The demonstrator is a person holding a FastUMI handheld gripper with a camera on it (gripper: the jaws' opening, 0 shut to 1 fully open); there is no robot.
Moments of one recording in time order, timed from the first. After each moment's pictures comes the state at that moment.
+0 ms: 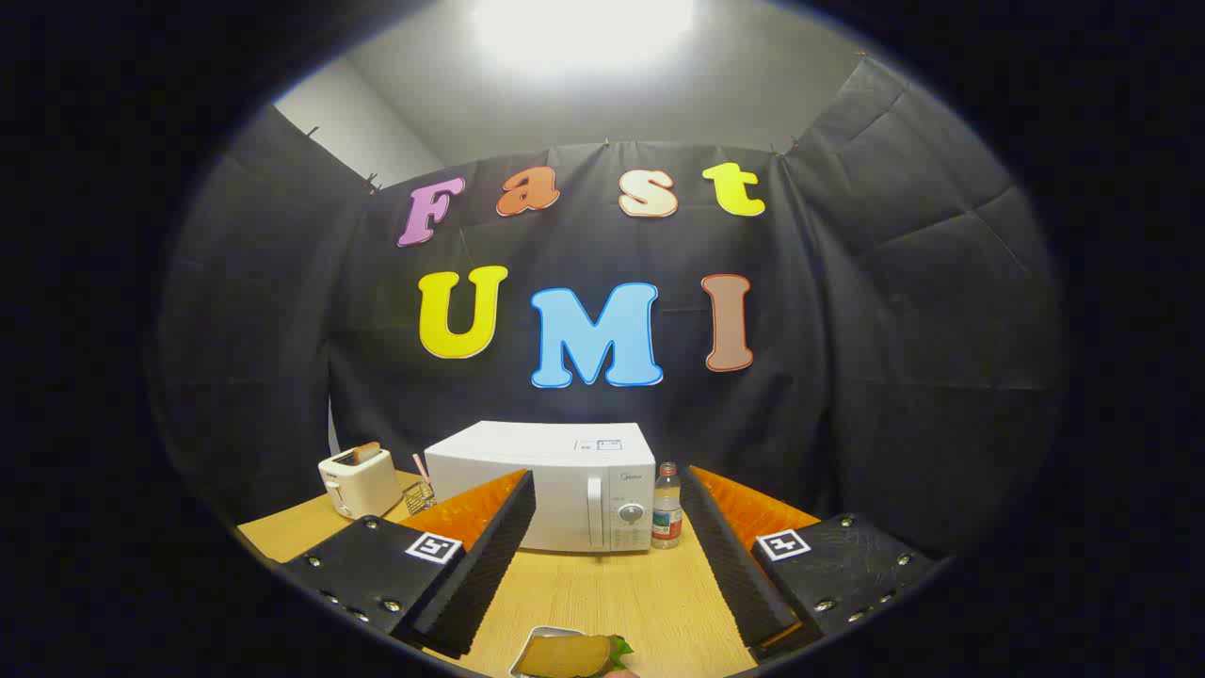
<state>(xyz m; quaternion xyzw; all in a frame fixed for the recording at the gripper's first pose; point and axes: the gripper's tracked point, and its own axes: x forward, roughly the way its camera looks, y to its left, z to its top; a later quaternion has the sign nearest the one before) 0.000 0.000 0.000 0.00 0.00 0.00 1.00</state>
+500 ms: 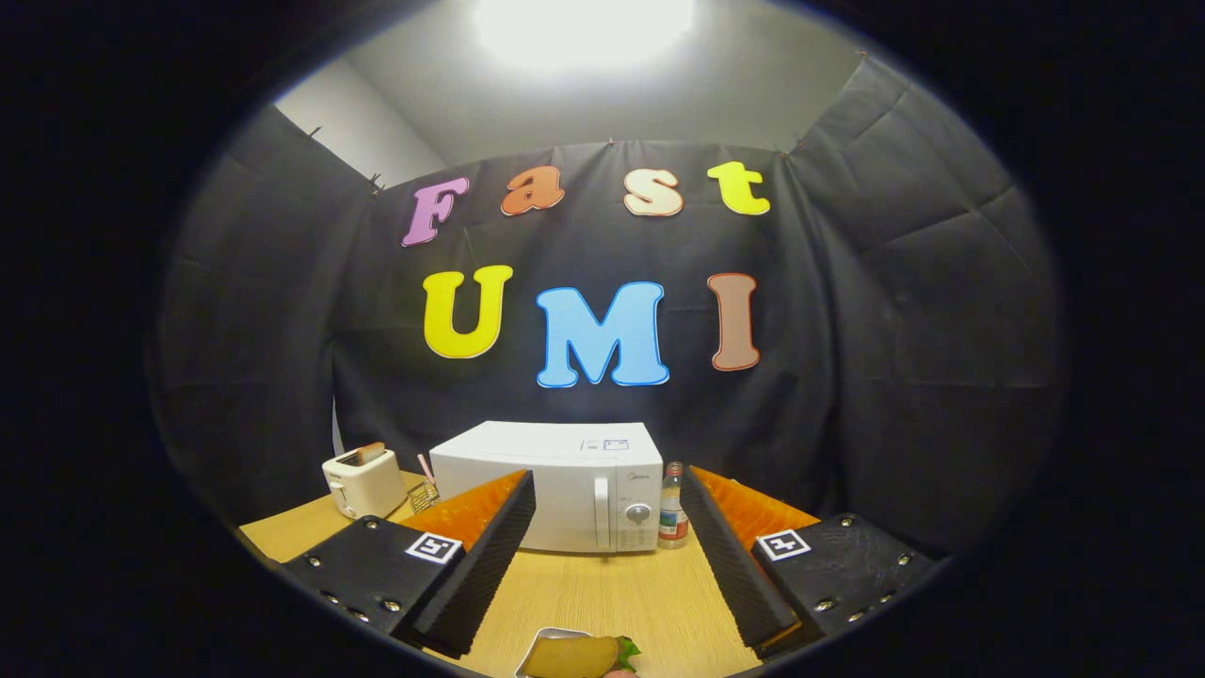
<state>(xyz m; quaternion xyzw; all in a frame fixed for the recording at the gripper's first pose) 0.003 0.006 -0.001 0.00 0.00 0.01 1.00</state>
